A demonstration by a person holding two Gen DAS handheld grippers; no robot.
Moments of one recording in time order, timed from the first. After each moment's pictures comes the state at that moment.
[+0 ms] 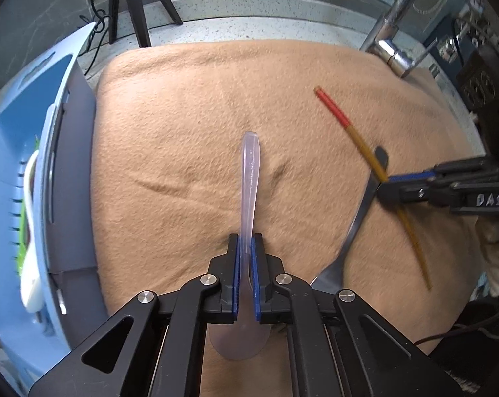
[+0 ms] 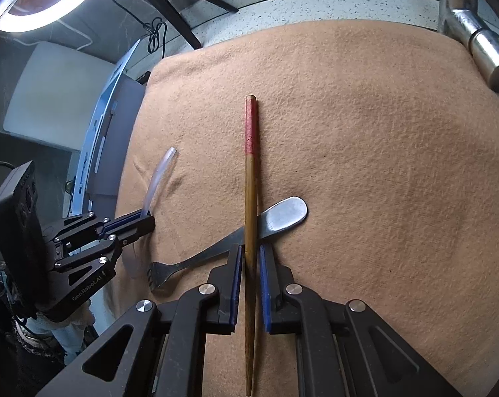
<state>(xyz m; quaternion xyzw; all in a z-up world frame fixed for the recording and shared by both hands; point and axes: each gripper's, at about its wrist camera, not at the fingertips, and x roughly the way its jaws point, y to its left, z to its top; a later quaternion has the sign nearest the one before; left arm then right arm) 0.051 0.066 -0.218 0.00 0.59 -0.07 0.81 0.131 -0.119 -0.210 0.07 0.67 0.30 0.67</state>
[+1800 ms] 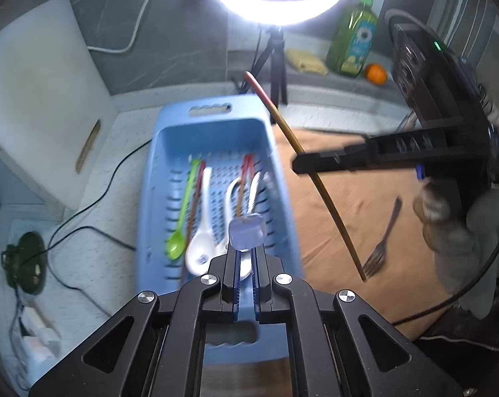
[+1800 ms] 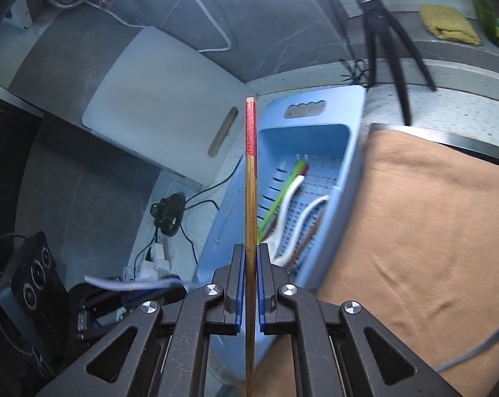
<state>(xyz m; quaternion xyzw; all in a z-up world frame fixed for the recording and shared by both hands) -0.028 0.227 -0.094 -0.02 0.50 0.00 0.87 0.121 0.107 -0.113 0.13 0.58 0.44 0.67</state>
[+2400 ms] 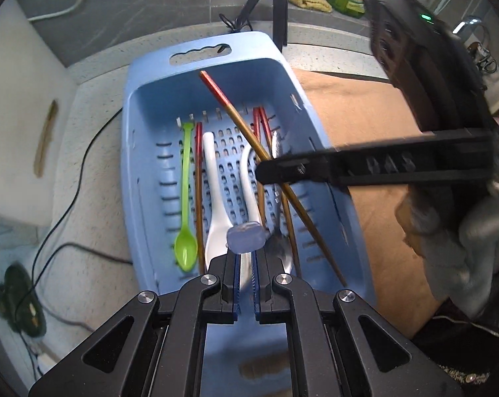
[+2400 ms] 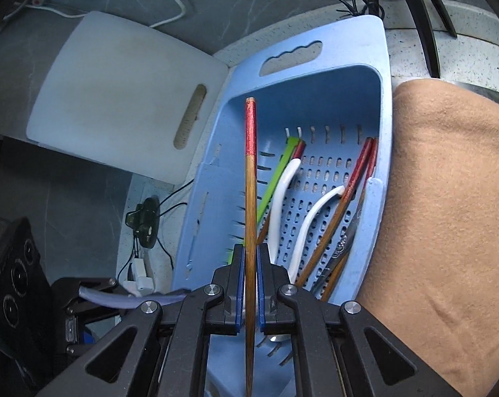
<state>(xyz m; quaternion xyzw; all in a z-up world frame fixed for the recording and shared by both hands) 0.042 0.265 -0.157 0.01 0.59 -0.07 0.80 0.139 0.161 -0.184 0.13 0.64 0.39 0.65</state>
